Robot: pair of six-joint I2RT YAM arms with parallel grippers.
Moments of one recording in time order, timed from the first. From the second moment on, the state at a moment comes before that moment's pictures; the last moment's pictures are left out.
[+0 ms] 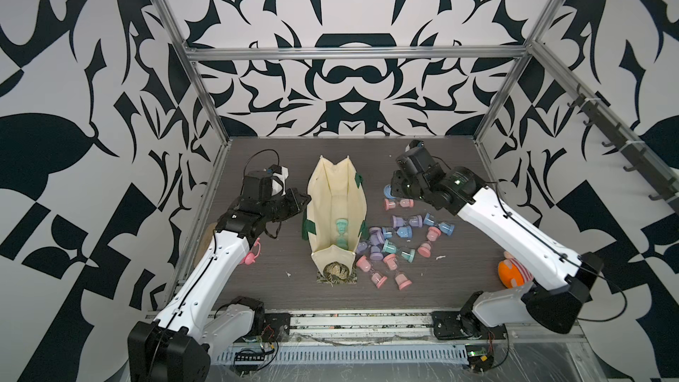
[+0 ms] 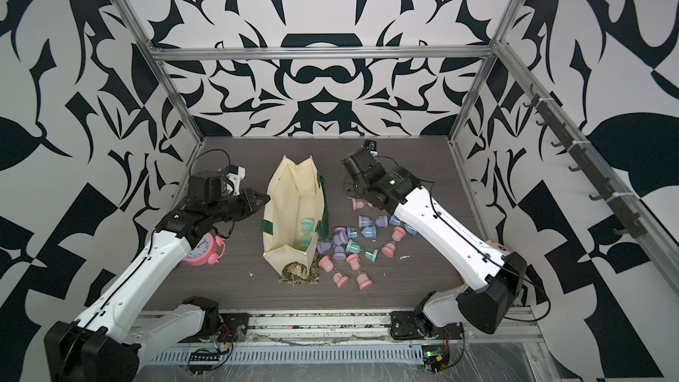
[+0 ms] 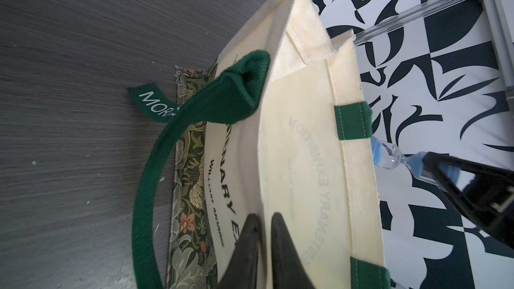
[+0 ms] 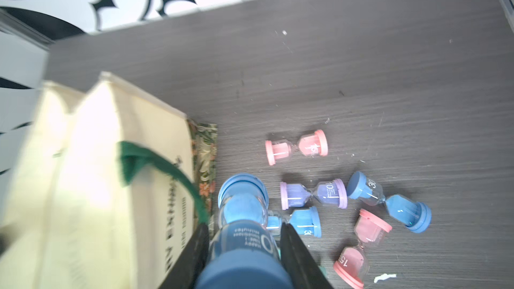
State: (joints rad) left arm -0.28 1.04 0.87 -0.47 0.47 -0.68; right arm 0.75 1.39 1.54 -0.99 0.33 0.71
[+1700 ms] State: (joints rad) left arm -0.38 1.03 0.84 -0.44 0.37 -0.80; right arm 1.05 1.82 1.85 -1.10 0.30 0.75
